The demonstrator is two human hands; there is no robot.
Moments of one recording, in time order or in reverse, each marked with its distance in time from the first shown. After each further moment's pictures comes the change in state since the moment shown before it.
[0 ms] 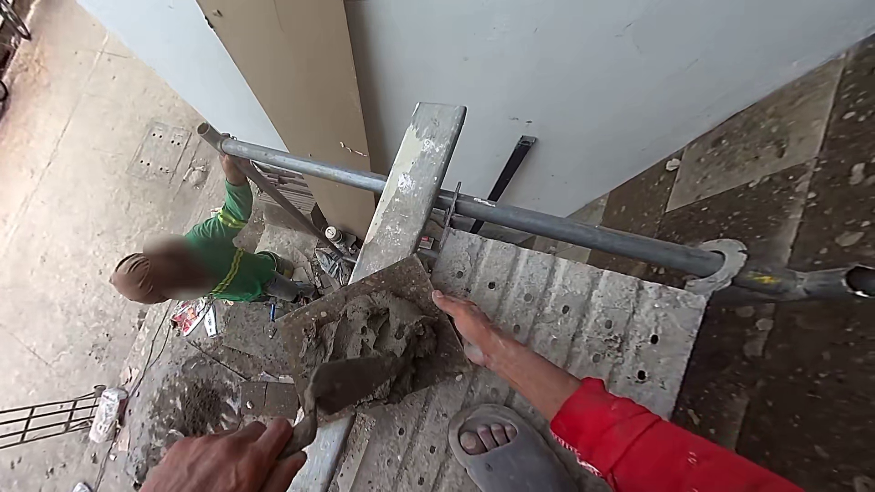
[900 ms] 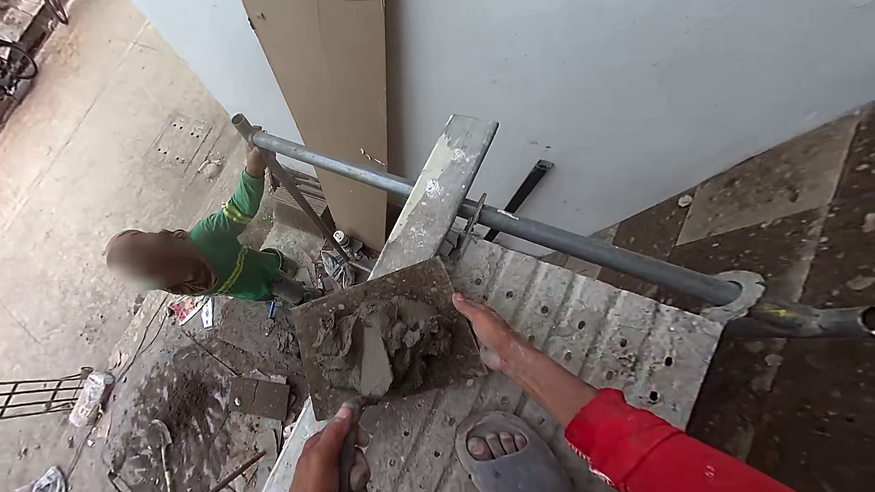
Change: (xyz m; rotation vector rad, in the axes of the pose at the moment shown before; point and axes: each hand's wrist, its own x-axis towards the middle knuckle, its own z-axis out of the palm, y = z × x) left_hand 0.019 0.079 0.085 -2.160 -0.073 -0.929; right_hand -0.006 0.005 0.005 -0.043 0.018 -0.029
